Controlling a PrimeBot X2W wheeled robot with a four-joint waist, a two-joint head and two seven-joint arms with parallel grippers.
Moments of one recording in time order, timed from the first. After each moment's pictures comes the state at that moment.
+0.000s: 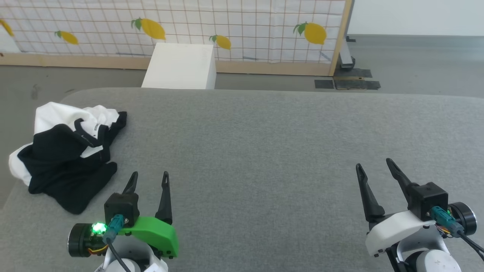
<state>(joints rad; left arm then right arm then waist) -0.02 0.06 -0.05 0.05 -0.04 0.01 -0.05 -0.02 -0.05 0.00 0.03 0.01 0.13 -0.04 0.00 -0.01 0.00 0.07</state>
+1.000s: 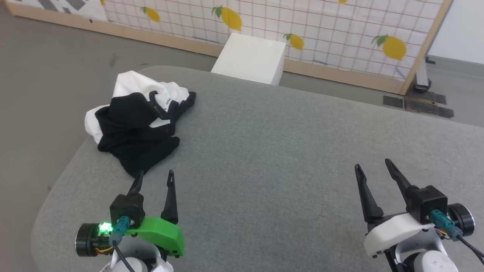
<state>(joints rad) -0.04 0.07 -0.11 0.10 -0.09 0.06 -0.11 -0.02 -0.05 0.00 0.06 0.01 0.13 -0.09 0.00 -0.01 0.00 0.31</state>
